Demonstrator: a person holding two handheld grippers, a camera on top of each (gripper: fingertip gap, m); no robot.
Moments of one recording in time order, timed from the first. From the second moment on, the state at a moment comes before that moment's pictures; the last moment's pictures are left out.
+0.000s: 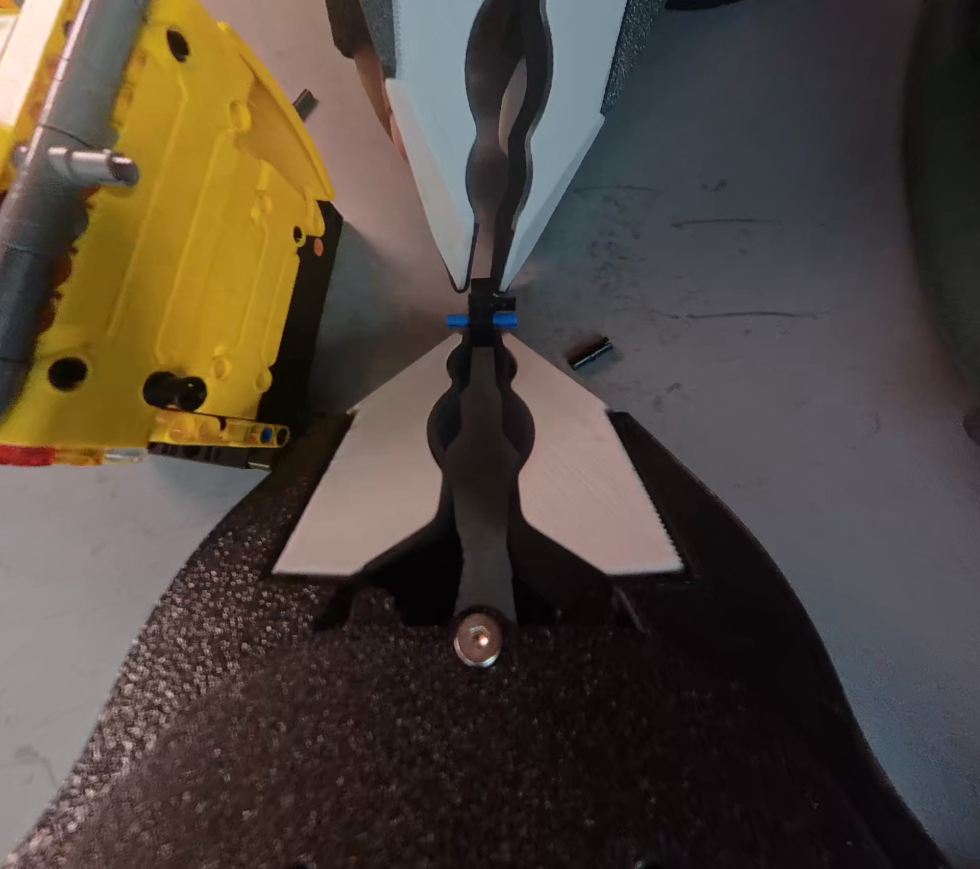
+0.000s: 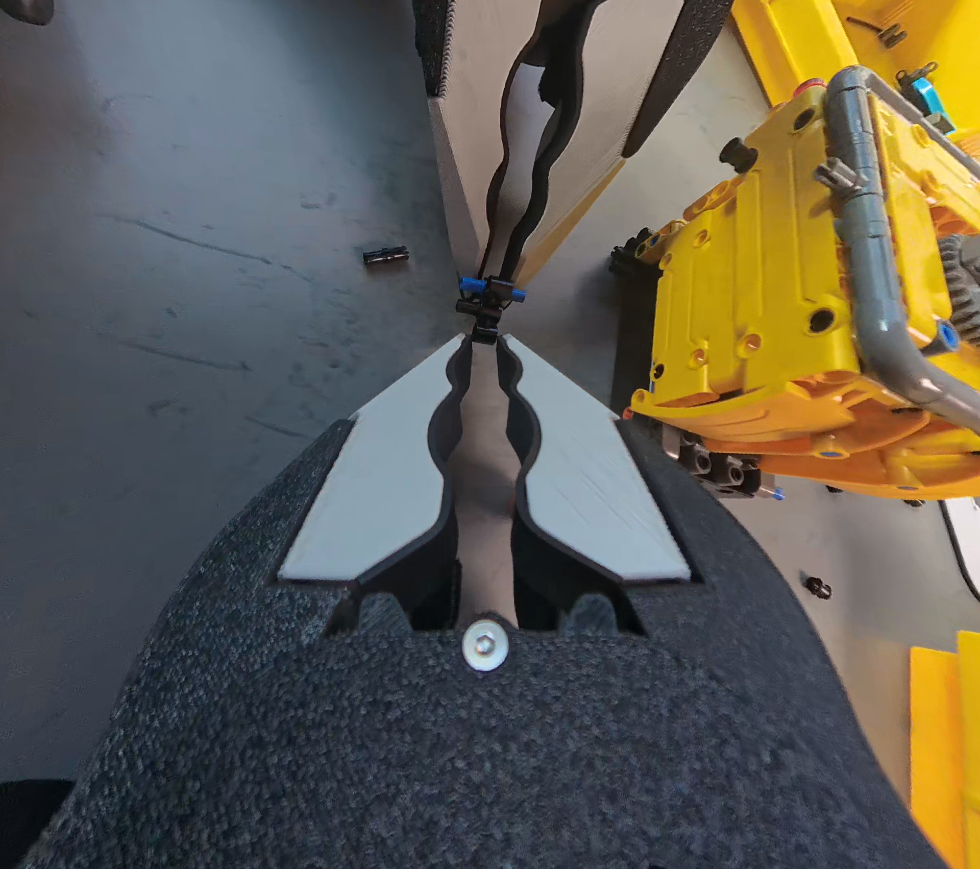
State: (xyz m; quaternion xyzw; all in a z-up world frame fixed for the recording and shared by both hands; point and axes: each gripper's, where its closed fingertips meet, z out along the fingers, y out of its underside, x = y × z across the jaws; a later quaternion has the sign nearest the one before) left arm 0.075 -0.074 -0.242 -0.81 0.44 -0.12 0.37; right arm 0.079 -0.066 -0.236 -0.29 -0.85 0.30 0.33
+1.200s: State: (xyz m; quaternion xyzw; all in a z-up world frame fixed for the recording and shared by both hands) left arm 0.090 -0.111 -0.239 -0.79 0.47 -0.22 0.32; right arm 0.090 -0.082 -0.224 -0.30 -0.83 0.38 0.27
